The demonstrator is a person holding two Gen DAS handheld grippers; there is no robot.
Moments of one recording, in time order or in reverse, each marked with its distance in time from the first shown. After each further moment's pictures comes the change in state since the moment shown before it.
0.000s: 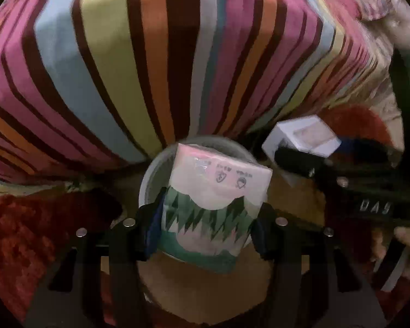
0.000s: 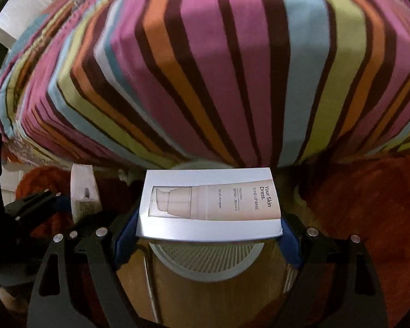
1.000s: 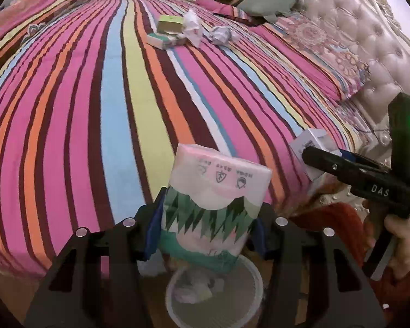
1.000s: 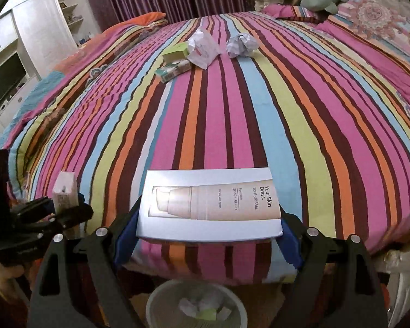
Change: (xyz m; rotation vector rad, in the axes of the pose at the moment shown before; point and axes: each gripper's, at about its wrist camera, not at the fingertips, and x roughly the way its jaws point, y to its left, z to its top) left arm -0.105 0.057 0.095 0.008 -0.444 -0.115; right arm -0.089 0.012 0.098 -0.092 -0.446 -0.003
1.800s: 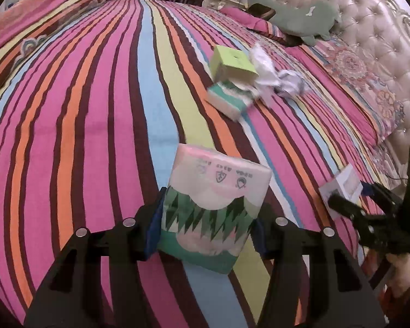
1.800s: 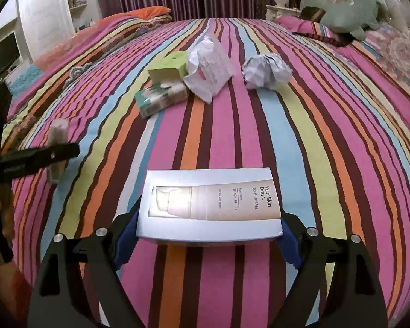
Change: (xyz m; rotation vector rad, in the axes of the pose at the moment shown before) left arm 0.060 0.106 0.150 -0.050 -0.030 0.060; right arm 0.092 0.009 0.104 -0.111 0.003 -0.079
